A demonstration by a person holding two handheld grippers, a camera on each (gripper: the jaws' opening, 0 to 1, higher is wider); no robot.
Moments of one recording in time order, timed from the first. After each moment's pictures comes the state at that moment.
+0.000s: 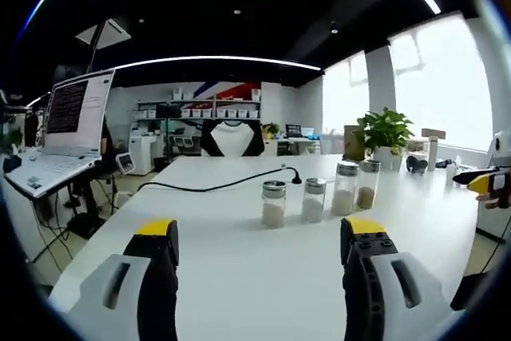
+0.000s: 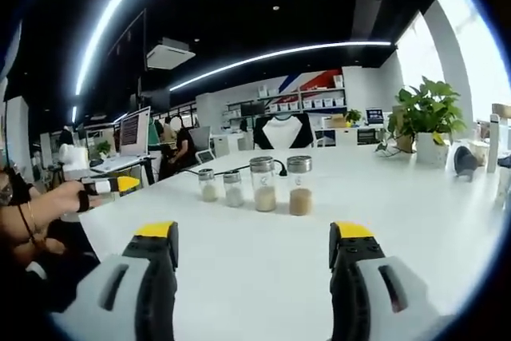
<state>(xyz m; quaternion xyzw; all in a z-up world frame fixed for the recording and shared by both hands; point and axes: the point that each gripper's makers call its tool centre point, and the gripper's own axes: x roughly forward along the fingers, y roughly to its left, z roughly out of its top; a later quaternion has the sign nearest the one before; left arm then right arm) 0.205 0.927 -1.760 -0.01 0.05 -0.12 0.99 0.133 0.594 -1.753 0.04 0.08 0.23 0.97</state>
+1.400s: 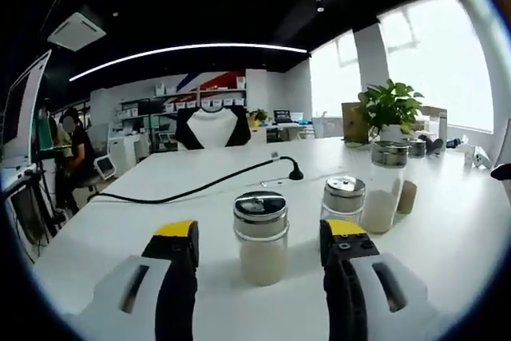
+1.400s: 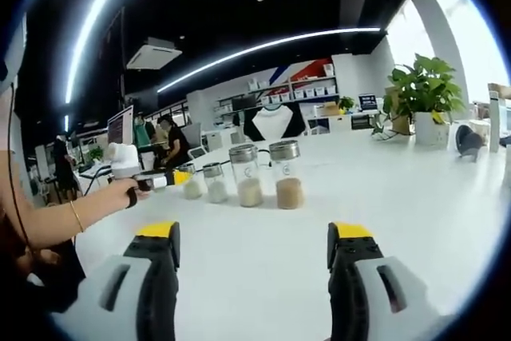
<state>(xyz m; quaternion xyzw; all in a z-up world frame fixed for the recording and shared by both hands) 0.375 0.862 -1.801 0.02 0.07 -0.16 0.99 0.172 0.582 -1.785 0.07 0.11 0.21 0.97</state>
